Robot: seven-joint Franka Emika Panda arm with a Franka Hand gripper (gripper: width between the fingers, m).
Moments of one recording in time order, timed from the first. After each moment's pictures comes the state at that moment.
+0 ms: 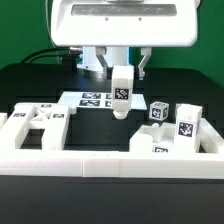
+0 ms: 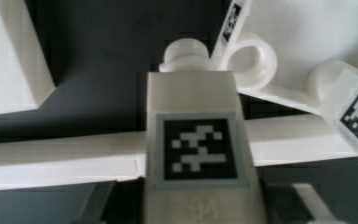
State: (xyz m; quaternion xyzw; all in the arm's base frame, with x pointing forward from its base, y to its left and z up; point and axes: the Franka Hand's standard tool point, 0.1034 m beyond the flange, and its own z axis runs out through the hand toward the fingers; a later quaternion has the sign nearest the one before) arm 0.611 -0.007 0.121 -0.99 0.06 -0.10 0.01
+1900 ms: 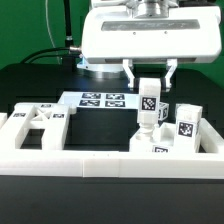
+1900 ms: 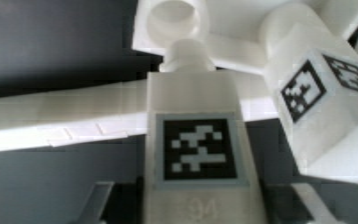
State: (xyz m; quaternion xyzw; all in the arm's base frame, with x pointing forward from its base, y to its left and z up) arm 0.614 0.032 0.104 -0.96 0.07 -0.26 0.01
